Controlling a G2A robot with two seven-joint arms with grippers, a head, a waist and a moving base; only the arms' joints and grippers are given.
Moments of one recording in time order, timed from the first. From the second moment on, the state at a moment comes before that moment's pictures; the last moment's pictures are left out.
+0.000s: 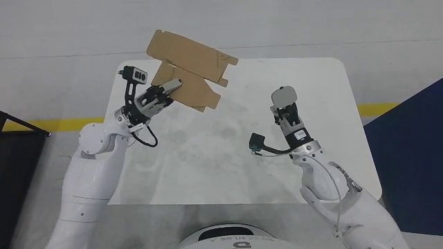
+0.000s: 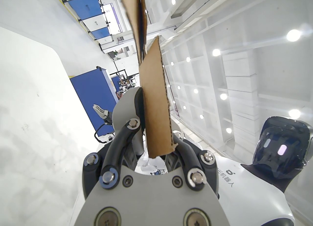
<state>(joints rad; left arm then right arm) 1.37 -1.15 -1.43 -1.63 -0.61 -0.31 -0.91 -1.66 -0.95 1.11 -2.09 -2.87 0.00 0.28</state>
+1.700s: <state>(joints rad) 1.36 -1.26 -1.10 -1.48 -3.01 0.80 -0.27 -1.66 -0.95 1.11 -2.09 -2.87 0.00 0.28</state>
